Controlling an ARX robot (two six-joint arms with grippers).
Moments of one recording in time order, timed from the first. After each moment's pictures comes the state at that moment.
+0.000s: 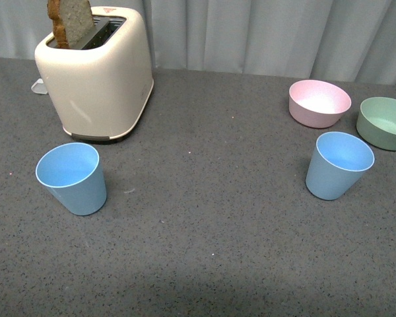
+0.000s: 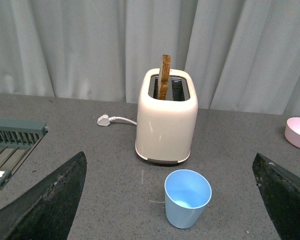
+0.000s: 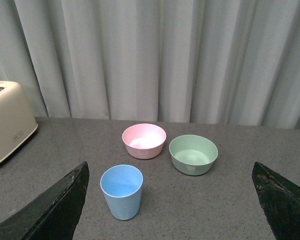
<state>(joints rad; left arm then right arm) 0.00 0.00 0.02 0.00 0.00 0.00 0.00 0.00 0.00 0.00 0.00 0.00</state>
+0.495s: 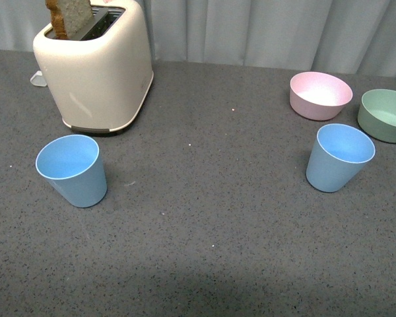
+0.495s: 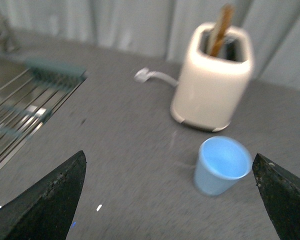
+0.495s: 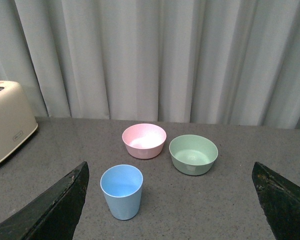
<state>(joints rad) -0.08 0.14 0.06 -0.14 -0.31 -0.11 0.00 0.00 0.00 0.00 0.00 0.00</state>
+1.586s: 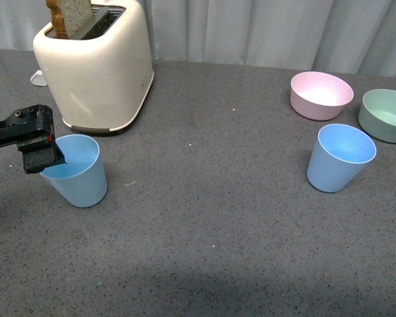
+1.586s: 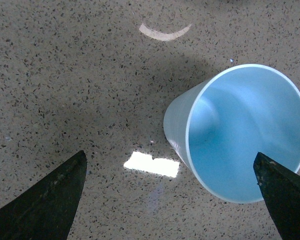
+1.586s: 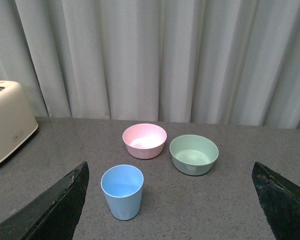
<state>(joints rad) -0.05 1.72 0.72 0.04 0.05 -0.27 0.00 0.00 0.00 0.00 0.00 0.00</state>
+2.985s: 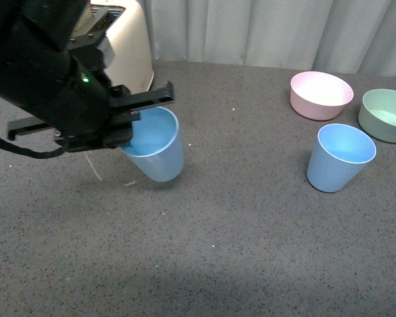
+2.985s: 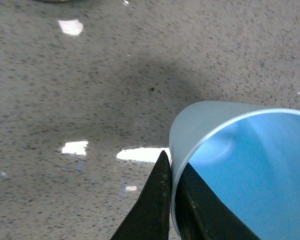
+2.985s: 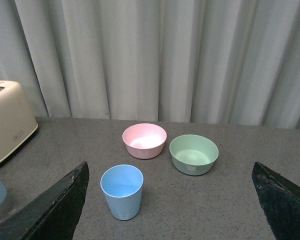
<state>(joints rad) -0.34 1.91 1.05 -0.13 -0.02 -0.44 0.00 0.00 0.00 0.00 0.00 0.00</state>
